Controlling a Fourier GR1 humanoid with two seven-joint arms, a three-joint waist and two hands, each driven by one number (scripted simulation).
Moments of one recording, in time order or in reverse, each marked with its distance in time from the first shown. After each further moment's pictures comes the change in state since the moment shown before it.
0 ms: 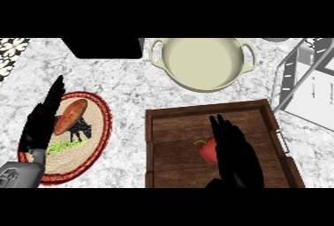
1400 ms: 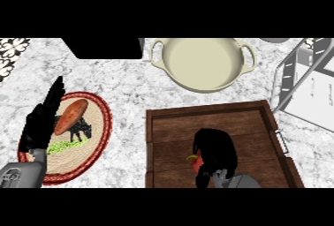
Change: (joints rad) left arm 0.001 -0.076 0.092 0.005 -0.072 -0.078 -0.009; right arm -0.027 0.172 -0.091 0.302 0.104 0.115 -0.203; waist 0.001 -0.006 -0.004
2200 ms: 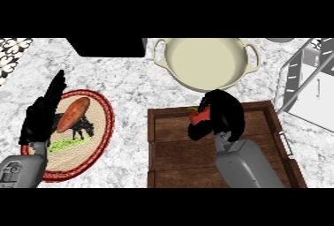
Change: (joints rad) left arm -0.050 -0.006 0.021 0.014 -0.018 -0.035 0.015; right arm -0.215 0.081 -0.246 0.082 -0.014 -0.254 0.099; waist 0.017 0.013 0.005
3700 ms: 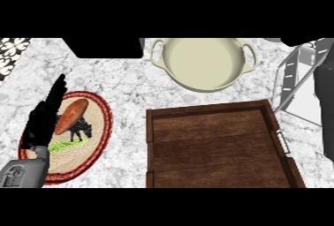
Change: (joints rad) left arm 0.028 -0.033 0.017 -0.007 -0.033 -0.005 -0.008; right arm -0.464 -0.362 -0.443 0.039 0.163 0.117 -0.115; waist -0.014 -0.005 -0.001
